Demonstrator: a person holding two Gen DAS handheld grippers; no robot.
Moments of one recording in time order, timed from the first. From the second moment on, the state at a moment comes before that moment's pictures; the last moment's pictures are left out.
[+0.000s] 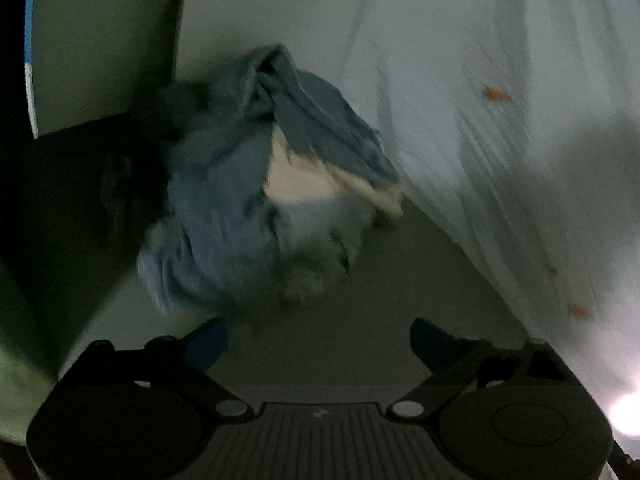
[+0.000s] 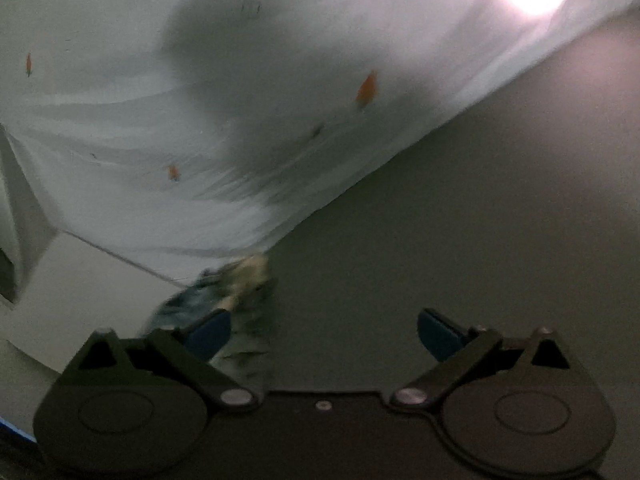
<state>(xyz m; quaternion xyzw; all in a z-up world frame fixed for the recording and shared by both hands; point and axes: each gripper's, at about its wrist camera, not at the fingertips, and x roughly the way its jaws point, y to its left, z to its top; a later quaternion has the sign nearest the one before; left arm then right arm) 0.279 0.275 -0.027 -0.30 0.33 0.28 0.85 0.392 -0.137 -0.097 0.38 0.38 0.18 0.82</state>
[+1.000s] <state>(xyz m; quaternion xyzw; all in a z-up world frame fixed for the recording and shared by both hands) 0.422 0.515 -0.066 -0.20 0.28 0.34 0.87 0.642 0.231 -0.169 0.47 0.58 0.23 0.62</state>
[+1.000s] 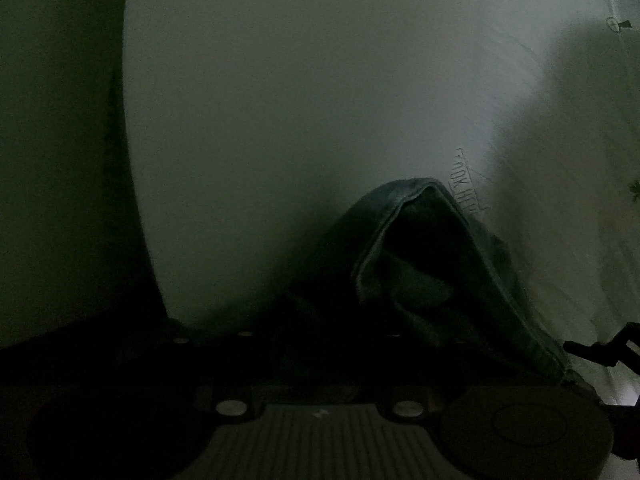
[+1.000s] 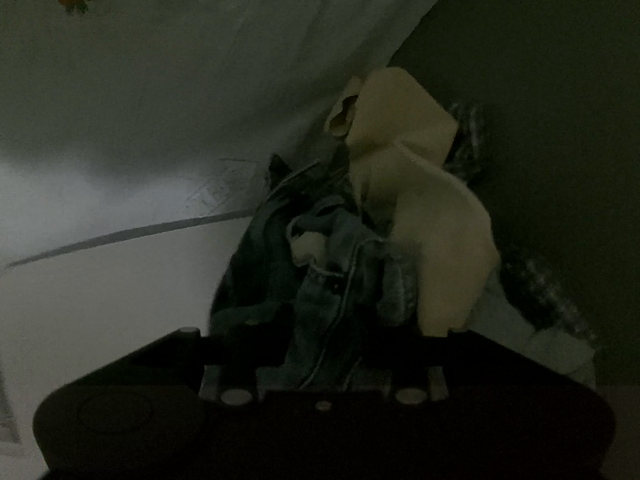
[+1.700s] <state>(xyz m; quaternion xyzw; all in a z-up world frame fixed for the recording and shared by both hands) 0.437 0.512 -0.058 -0.15 0.30 0.36 0.87 0.659 0.258 -0.147 0.42 0.51 0.30 0.69</state>
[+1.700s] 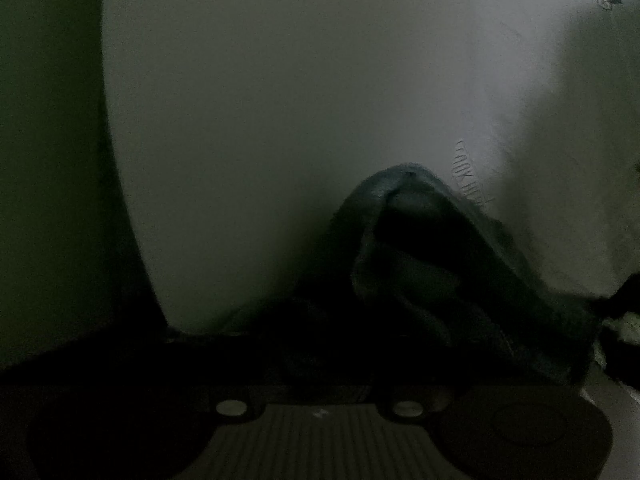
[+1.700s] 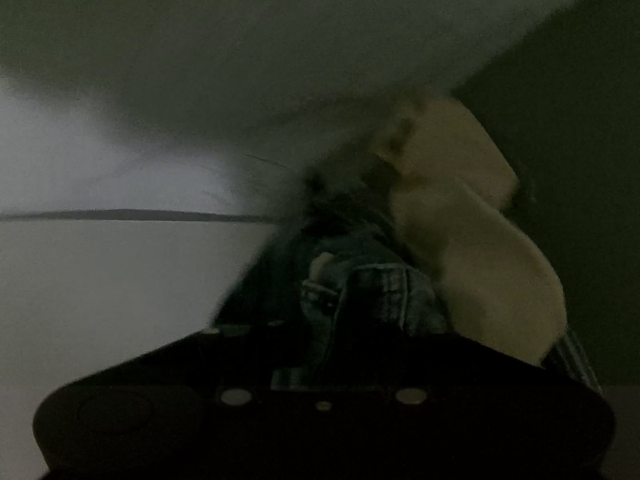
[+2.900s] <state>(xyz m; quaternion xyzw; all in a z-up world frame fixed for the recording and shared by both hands) 0.292 0.088 0.210 -0.12 -0.09 0.11 0.98 0.252 -0.318 0.219 0.28 -0.22 0.26 0.90</state>
